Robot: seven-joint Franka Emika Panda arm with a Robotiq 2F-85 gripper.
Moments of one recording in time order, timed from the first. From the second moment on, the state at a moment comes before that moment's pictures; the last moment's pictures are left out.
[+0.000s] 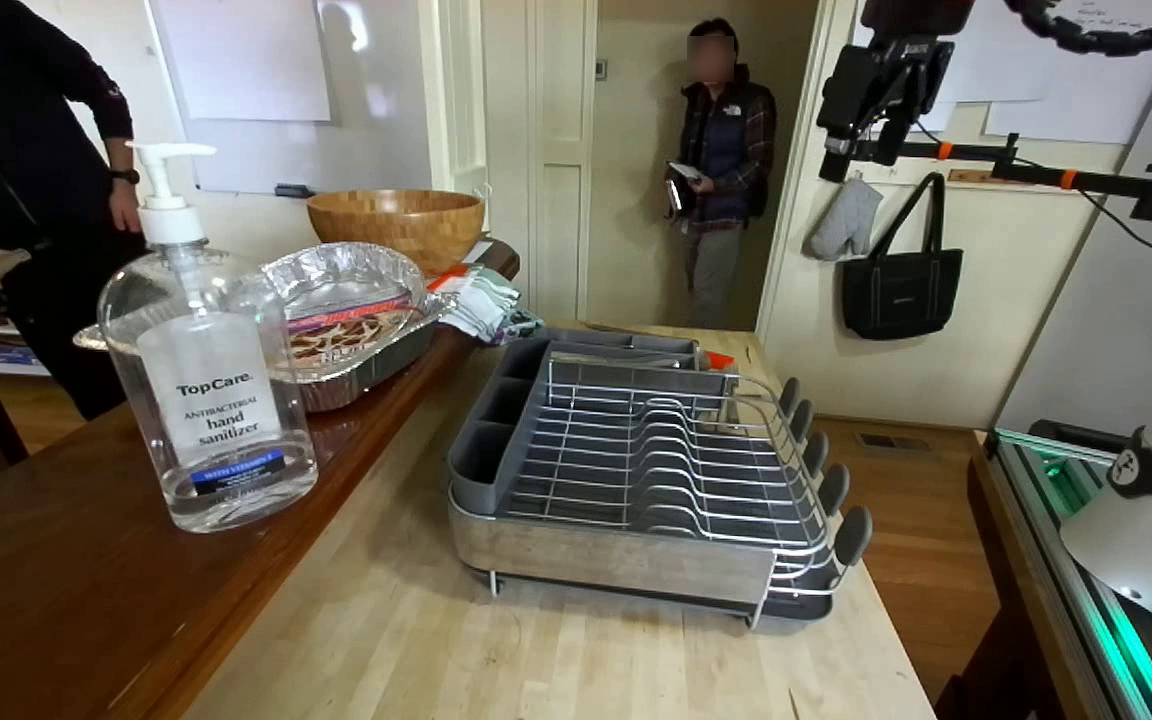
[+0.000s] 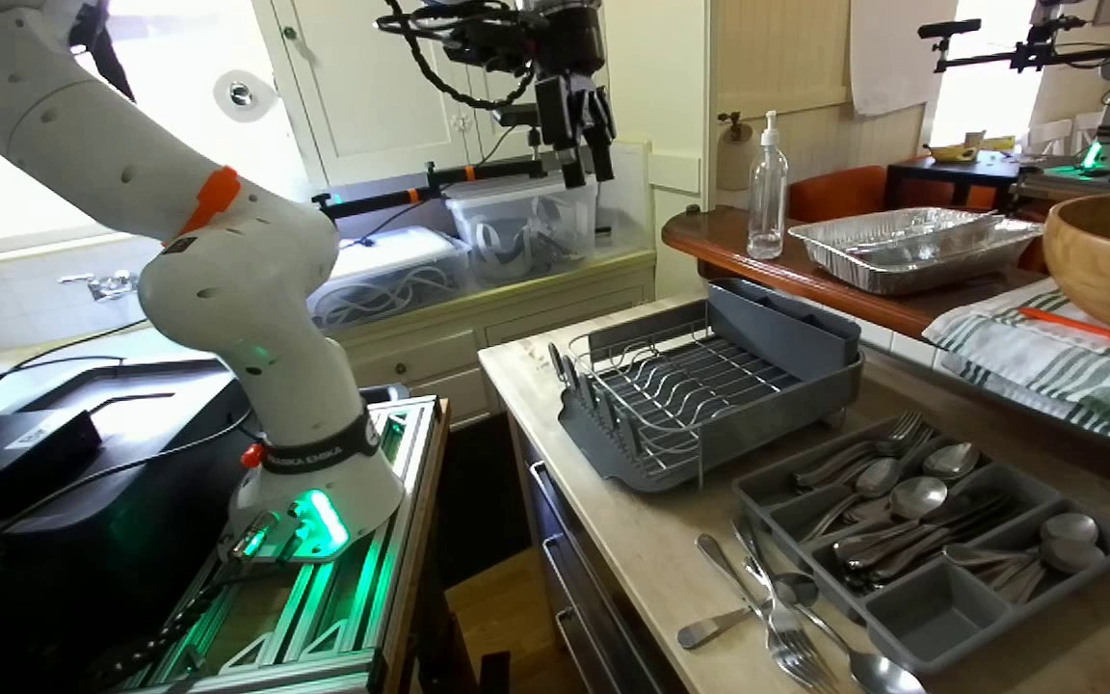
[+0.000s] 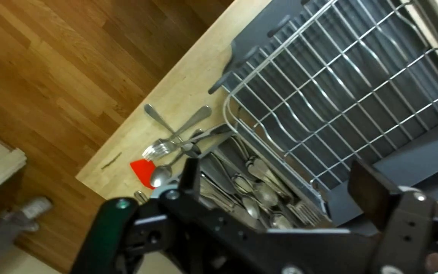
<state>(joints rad) -0.07 -0.70 0.22 -2.47 -0.06 1.86 0.61</state>
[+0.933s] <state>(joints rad) -0.47 -0.90 -0.12 -2.75 -0.09 2.12 0.55</state>
